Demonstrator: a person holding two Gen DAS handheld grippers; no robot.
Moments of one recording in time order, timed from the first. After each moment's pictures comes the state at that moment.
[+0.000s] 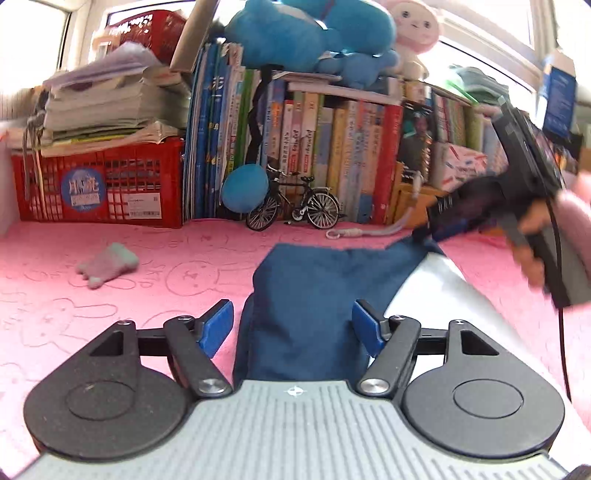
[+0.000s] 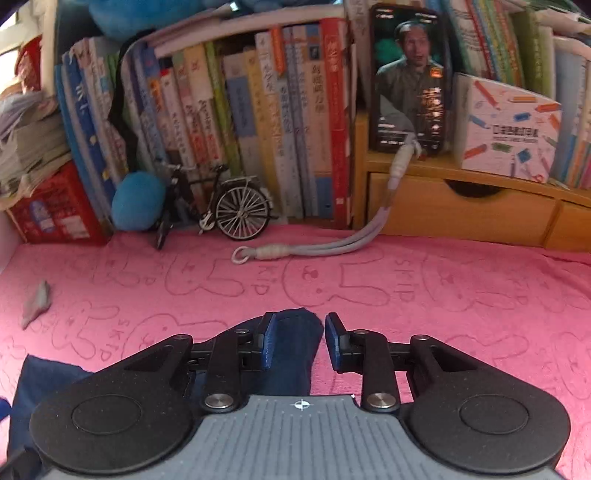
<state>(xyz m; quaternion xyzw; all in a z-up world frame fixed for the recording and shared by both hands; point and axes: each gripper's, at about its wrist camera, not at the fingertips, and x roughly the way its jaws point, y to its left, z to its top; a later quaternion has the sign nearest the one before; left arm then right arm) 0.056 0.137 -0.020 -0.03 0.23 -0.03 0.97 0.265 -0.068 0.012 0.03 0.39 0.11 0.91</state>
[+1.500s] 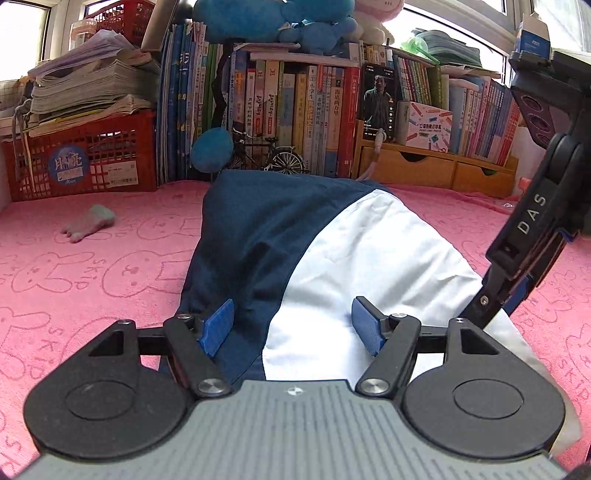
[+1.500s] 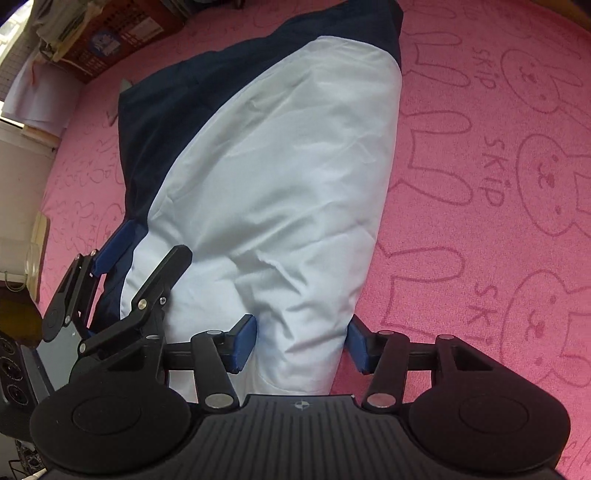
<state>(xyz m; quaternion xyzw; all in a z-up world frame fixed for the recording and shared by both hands) 0.026 0.097 -0.030 -0.03 0.26 -0.05 0.96 0.162 -0.063 0.032 0.04 0.67 0.20 0.71</state>
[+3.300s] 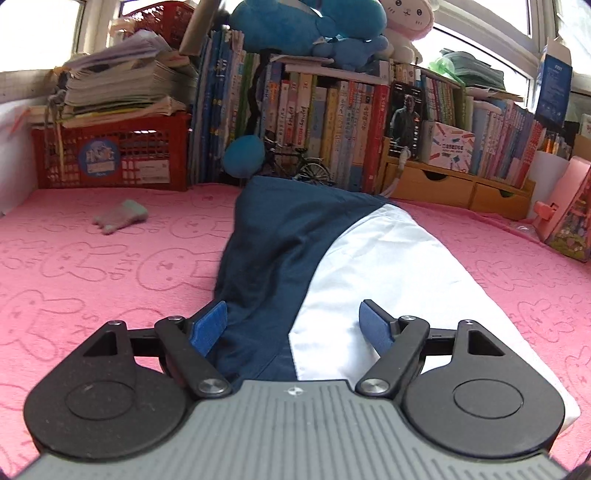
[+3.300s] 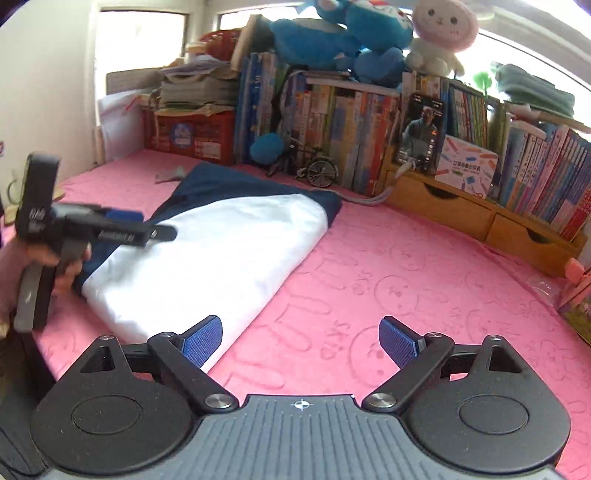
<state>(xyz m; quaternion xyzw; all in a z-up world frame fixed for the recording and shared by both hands) 0.003 0.112 -0.022 -0.05 0.25 0.01 0.97 -0.063 -0.152 0.040 -0.13 0.28 0.21 0.93</state>
